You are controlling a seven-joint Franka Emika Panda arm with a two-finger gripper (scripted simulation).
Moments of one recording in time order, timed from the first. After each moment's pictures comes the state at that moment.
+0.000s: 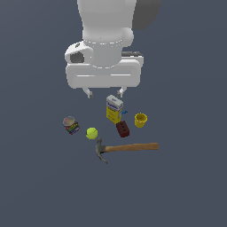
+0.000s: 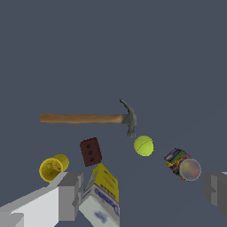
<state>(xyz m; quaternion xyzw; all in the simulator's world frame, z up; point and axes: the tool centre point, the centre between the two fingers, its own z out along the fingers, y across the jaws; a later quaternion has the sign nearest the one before) 0.022 -0.027 0.351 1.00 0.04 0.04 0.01</state>
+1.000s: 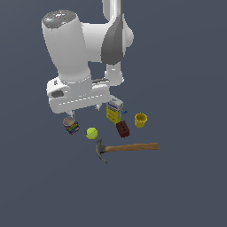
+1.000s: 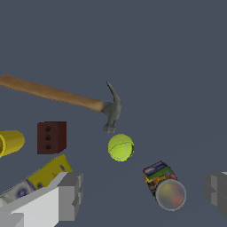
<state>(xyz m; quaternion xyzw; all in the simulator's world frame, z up) 0.018 -0.110 0.259 0.99 0.16 0.02 0.00</state>
